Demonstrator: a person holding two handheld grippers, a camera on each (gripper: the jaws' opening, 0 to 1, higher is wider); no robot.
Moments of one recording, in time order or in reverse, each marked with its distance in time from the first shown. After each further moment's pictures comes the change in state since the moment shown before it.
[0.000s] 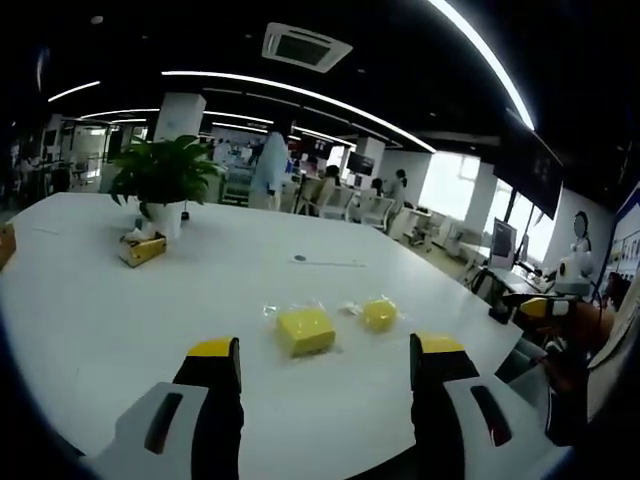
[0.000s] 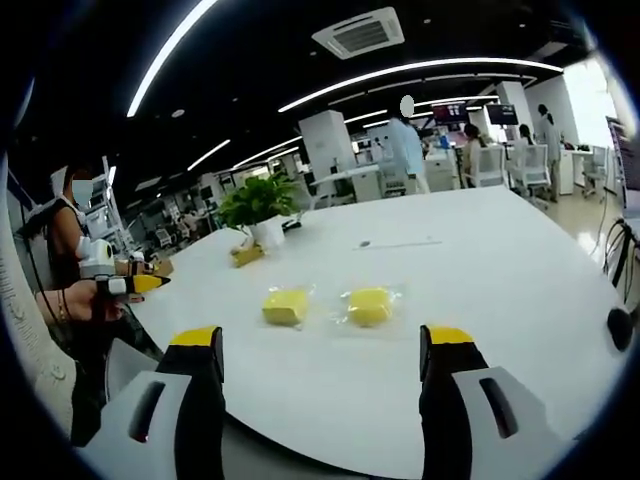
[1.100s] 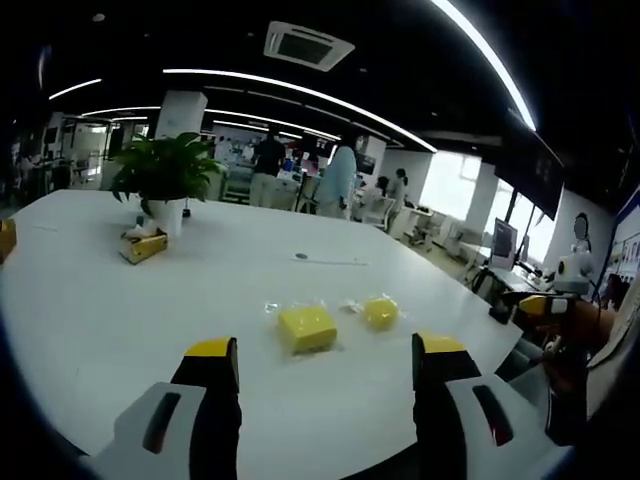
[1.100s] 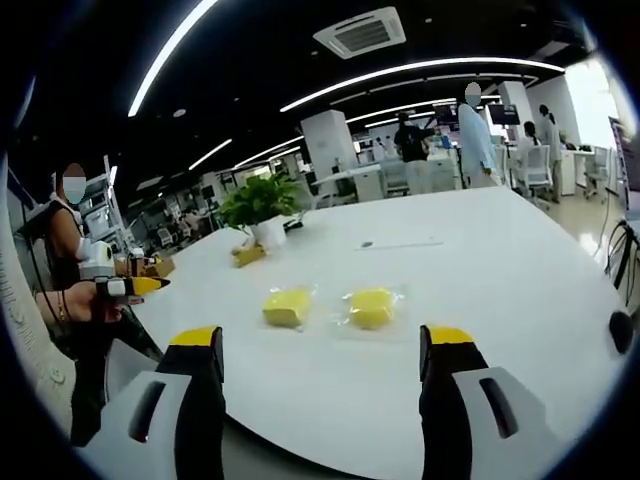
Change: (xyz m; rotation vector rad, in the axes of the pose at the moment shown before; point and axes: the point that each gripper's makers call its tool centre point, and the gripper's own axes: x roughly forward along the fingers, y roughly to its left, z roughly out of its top) left arm -0.001 0.004 -0.003 -0.007 0.009 0.002; right arm 0.006 0.001 0.002 -0.005 0.005 0.006
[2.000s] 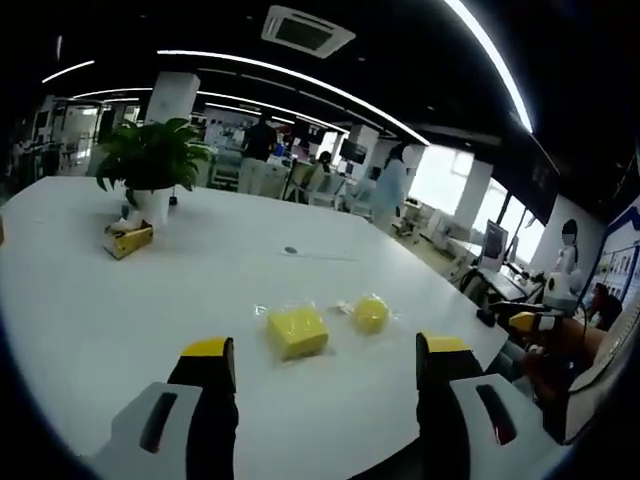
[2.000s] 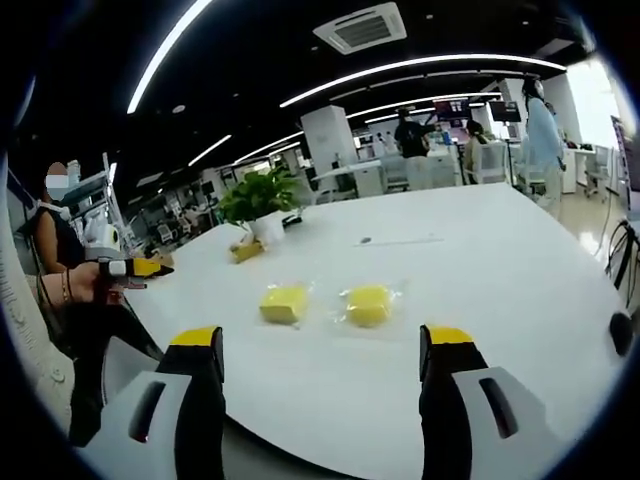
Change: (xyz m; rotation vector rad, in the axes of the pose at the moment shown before) left arm 0.022 0.002 0.023 -0.044 0.065 -0.065; right arm 0.005 -0.008 -0.001 0.002 0.018 0.002
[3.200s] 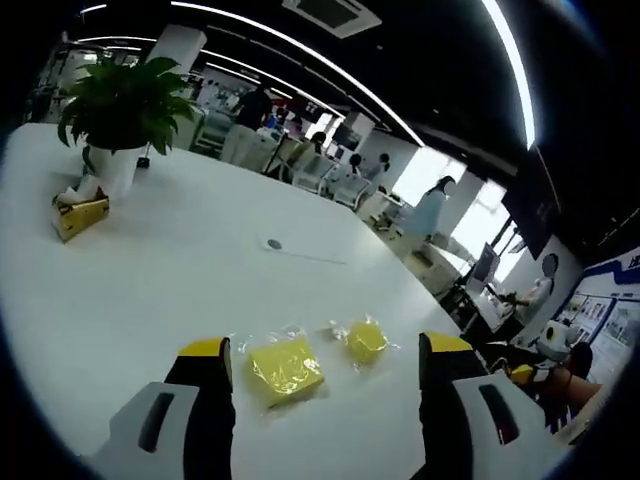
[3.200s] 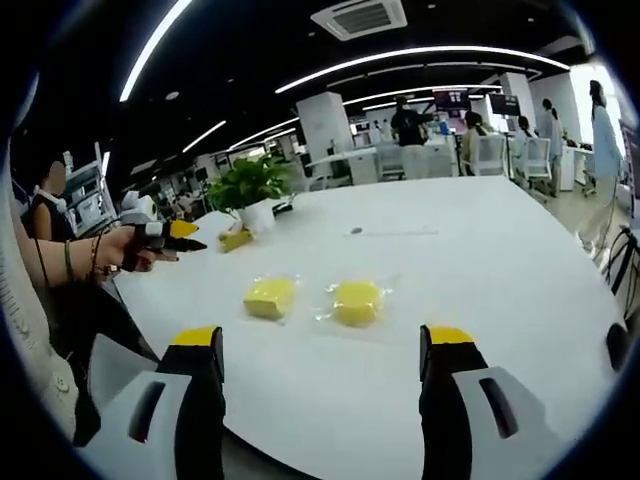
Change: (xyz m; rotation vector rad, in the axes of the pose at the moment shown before) left arm 0.115 0.037 0.022 -0.166 0.104 -0.123; right arm 0.022 -0.019 -0.001 -0.012 0.069 -0.030
